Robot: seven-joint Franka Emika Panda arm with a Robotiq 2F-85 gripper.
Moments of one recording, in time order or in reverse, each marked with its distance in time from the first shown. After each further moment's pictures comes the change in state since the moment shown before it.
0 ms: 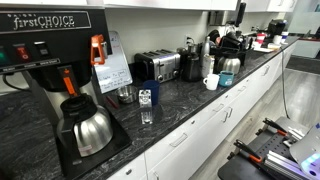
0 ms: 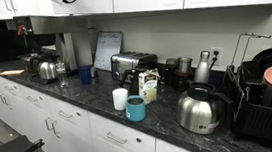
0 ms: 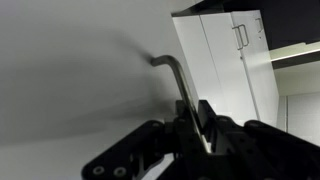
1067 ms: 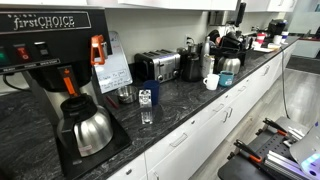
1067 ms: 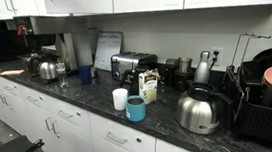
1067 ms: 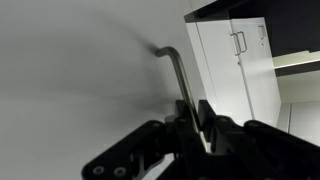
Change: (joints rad) arm -0.180 -0.194 0.158 -0.174 -0.019 -0.001 0.043
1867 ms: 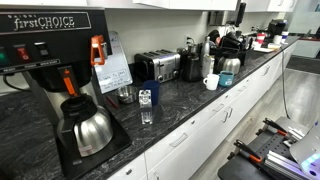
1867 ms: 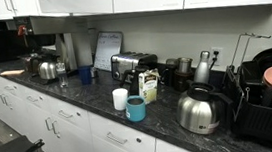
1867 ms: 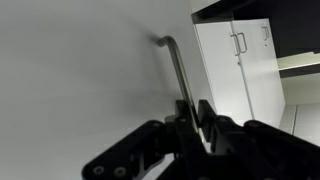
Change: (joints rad) arm -0.076 -0.164 0.035 -0.123 -0.038 -0.033 0.083
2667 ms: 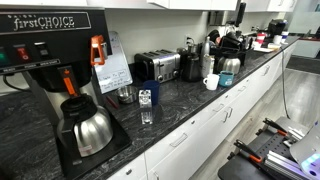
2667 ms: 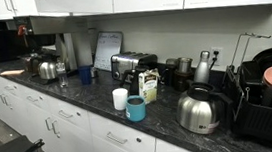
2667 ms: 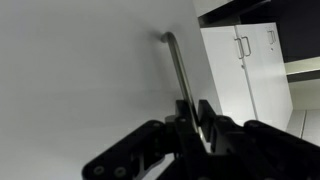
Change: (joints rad) arm -0.037 -0.125 0.000 -0.086 -0.090 -0.026 0.110
